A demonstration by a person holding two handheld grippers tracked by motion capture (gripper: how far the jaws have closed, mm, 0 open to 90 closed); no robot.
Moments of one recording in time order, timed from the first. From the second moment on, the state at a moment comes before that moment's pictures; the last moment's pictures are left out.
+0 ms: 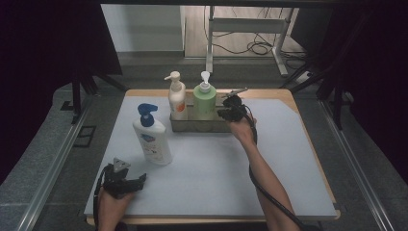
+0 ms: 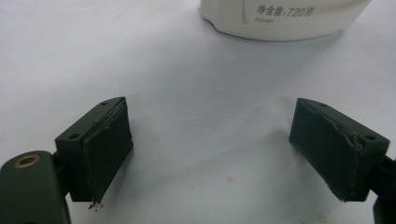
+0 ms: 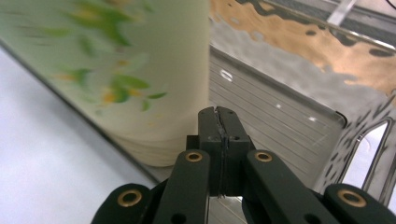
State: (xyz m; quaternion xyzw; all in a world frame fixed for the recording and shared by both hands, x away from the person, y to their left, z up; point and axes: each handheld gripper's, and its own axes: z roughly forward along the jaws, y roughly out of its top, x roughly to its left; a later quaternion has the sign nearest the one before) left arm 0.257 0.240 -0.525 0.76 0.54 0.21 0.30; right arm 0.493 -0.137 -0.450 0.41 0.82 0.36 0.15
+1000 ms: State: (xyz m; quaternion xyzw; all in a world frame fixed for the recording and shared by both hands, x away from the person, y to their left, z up) left arm 0.258 0.240 -0.525 0.76 0.54 0.21 0.30; right arm 0.504 -0.116 -0.463 0.43 0.83 0.35 0.13
